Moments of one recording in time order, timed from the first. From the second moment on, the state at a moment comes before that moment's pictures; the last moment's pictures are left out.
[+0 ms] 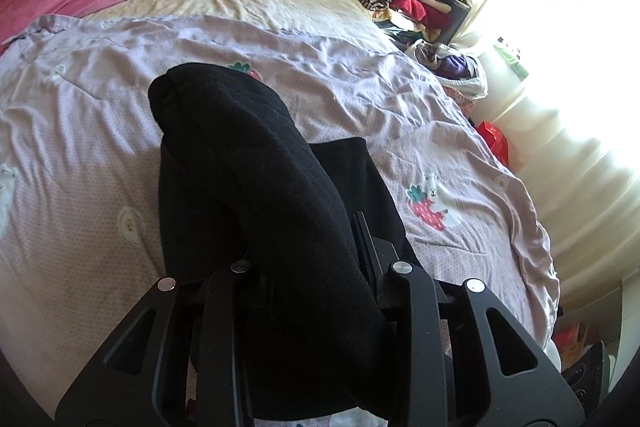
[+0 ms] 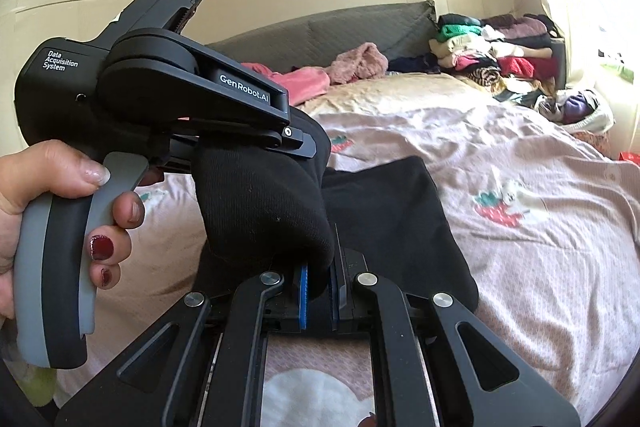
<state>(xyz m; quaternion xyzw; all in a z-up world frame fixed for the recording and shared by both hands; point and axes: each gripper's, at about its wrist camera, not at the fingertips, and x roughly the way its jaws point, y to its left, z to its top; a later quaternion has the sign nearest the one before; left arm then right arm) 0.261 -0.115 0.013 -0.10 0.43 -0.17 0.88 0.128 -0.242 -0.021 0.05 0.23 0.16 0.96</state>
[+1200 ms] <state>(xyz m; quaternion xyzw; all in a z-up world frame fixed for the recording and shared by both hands) 0.220 -0.054 -0.042 -0.12 0.42 -0.17 0.88 0.271 -0.341 -0.018 0.20 0.42 0.13 0.88</state>
